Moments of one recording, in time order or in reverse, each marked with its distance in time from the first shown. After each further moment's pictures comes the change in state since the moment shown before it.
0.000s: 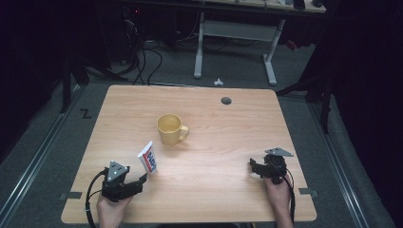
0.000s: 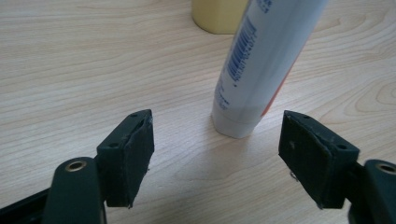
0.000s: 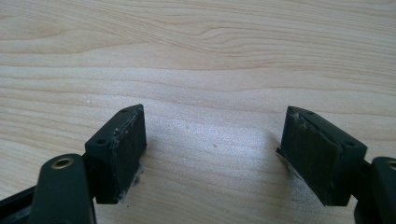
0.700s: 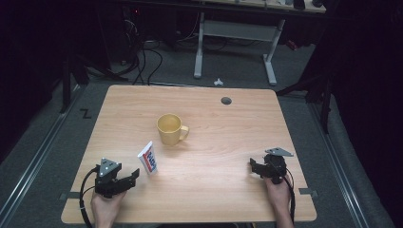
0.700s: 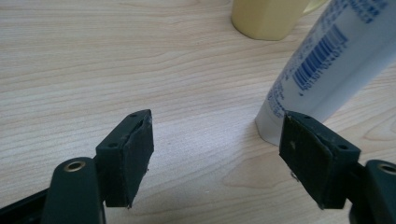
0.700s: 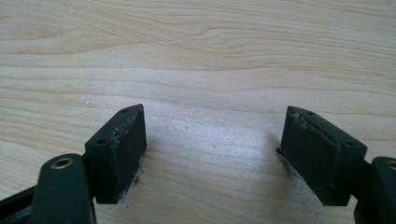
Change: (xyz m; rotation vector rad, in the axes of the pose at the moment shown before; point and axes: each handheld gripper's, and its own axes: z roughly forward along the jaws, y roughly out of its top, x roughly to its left) left arm 0.025 -0.002 -0.001 -0.019 0.060 -0.064; right arm 0.000 0.000 0.000 0.002 -0.001 0.001
